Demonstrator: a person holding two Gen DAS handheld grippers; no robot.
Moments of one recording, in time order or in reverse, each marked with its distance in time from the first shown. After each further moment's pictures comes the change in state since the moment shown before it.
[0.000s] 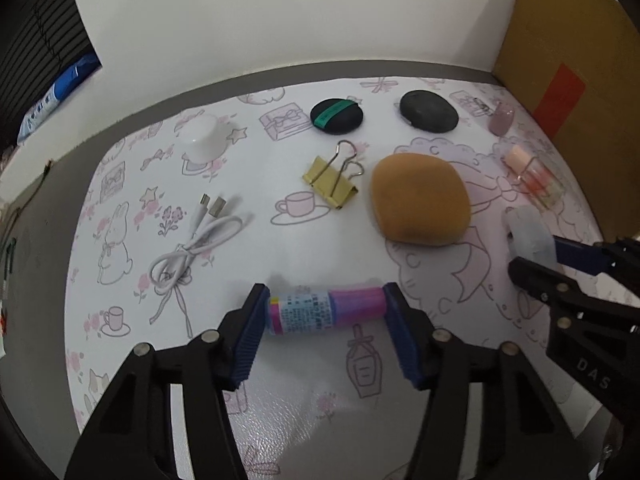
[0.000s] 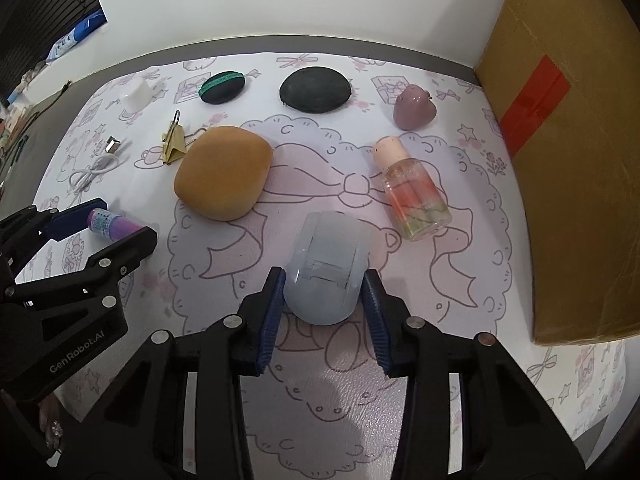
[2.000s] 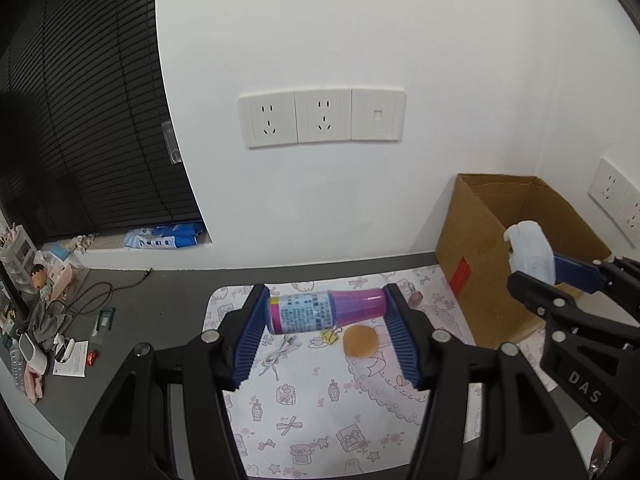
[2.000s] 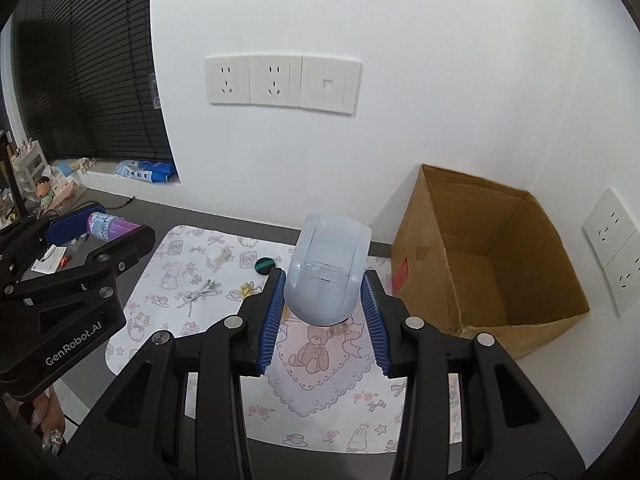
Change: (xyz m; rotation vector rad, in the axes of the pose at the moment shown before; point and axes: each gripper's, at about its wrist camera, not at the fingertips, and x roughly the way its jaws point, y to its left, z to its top) left arm -0.311 -0.023 0.032 -0.038 -0.437 0.073; right arm -0.311 0.016 0.012 -0.022 -0.386 -0.064
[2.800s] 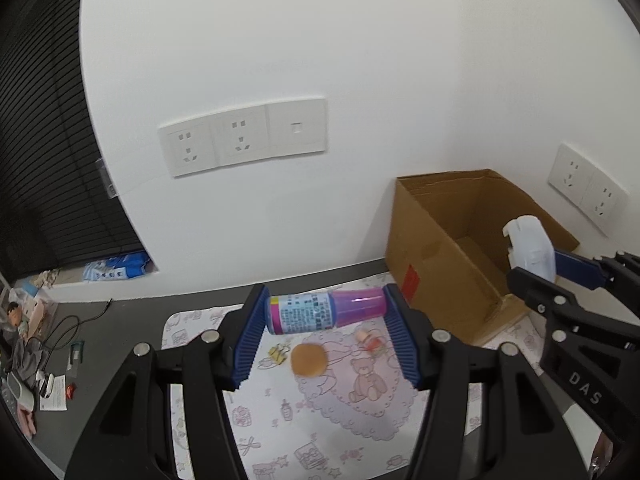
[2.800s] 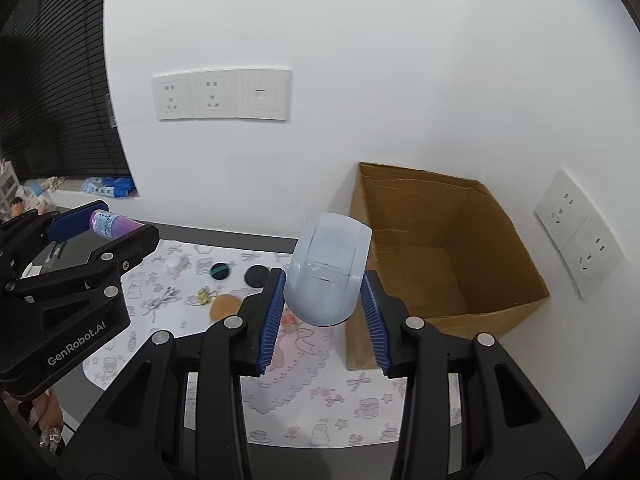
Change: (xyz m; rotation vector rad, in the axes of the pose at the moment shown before) left arm 0.021 -0.083 0.026 0.109 -0.002 -0.136; right arm -0.019 -0.061 0.001 0.070 -0.016 -0.113
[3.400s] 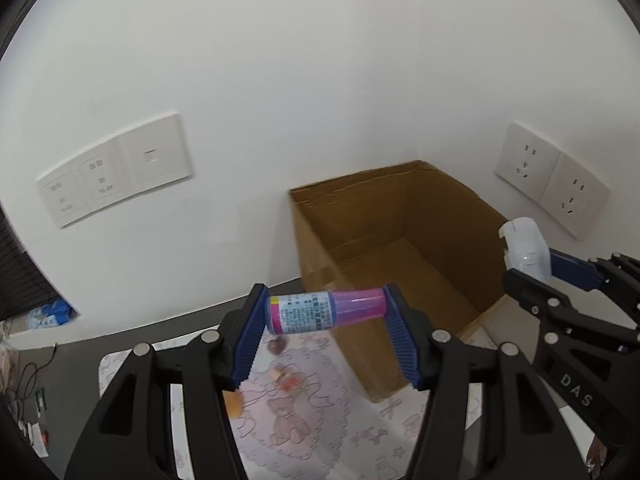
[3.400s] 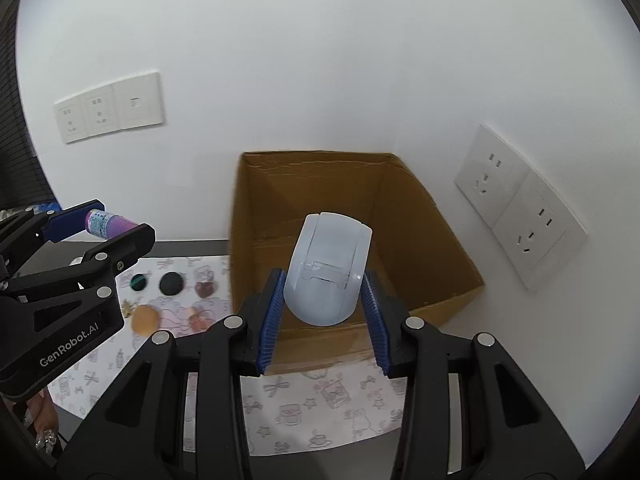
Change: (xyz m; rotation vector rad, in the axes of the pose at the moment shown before) left arm 0.071 -0.120 0.047 0.121 0.041 -0.185; right arm 0.036 -0.119 -0.004 0.125 0.053 -0.151
